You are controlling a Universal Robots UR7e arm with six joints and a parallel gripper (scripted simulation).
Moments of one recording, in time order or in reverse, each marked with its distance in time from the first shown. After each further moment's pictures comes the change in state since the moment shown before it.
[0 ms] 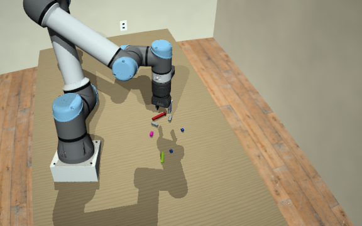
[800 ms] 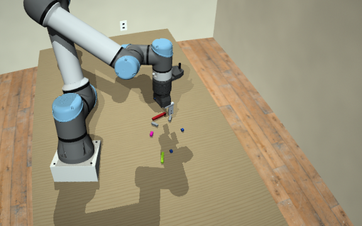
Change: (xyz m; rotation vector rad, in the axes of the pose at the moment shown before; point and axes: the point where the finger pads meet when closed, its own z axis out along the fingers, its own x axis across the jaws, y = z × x) arm 0.012 -0.006 0.000 0.000 0.000 0.581
